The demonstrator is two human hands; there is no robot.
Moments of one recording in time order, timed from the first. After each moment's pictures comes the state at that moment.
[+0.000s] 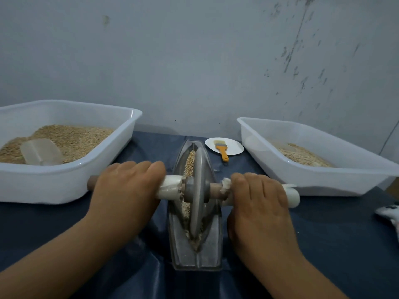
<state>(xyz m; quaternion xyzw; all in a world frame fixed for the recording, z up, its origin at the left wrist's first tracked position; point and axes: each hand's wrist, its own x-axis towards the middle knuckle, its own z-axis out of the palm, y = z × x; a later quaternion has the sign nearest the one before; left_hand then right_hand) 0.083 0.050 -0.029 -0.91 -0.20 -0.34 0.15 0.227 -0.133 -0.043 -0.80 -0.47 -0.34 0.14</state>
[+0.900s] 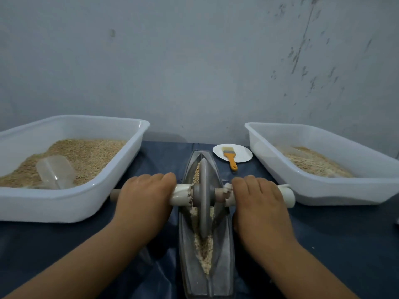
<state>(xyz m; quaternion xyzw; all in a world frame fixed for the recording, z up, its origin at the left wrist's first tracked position) 0.104 0.060 -0.022 -0.92 -0.24 -0.28 0.11 0.238 -0.105 -0.016 -0.86 -0.45 -0.23 0.08</state>
